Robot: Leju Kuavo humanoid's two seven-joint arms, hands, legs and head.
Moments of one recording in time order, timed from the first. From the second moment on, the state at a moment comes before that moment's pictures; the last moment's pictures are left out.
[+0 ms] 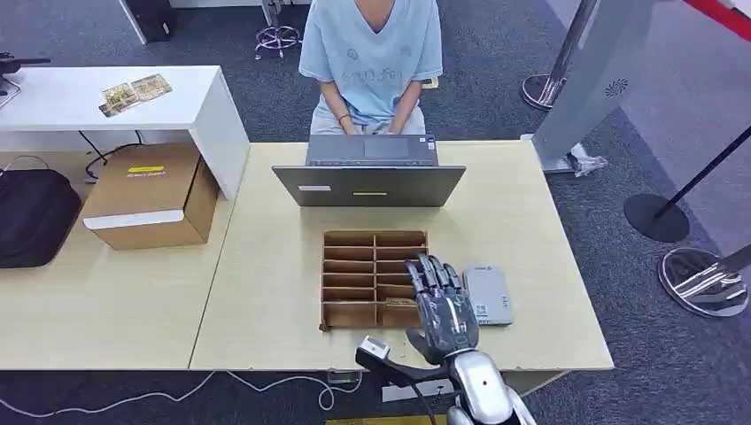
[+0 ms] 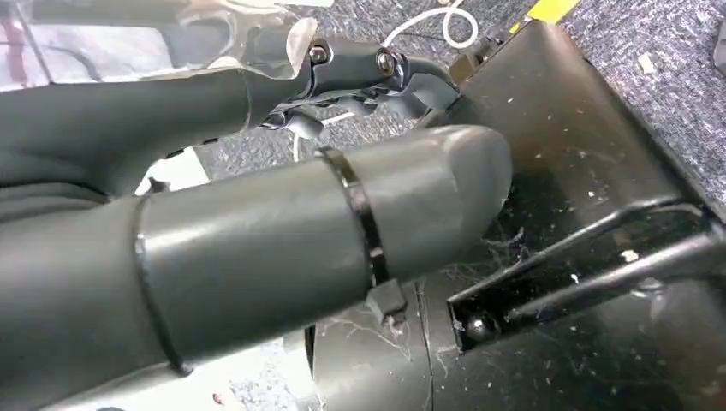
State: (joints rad) left arm -0.28 -0.28 -0.89 -0.22 -1.17 -0.48 0.09; right arm -0.02 0.08 0.34 -1.41 1.55 -0.14 0.18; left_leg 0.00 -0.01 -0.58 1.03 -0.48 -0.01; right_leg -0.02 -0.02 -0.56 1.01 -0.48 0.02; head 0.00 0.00
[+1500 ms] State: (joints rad) left arm -0.28 -0.28 -0.87 -0.22 -1.15 -0.47 0.10; right arm -0.01 0.09 0.33 -1.39 1.55 -0.14 0.18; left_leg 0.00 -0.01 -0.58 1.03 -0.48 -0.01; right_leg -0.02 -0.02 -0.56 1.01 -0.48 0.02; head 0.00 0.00
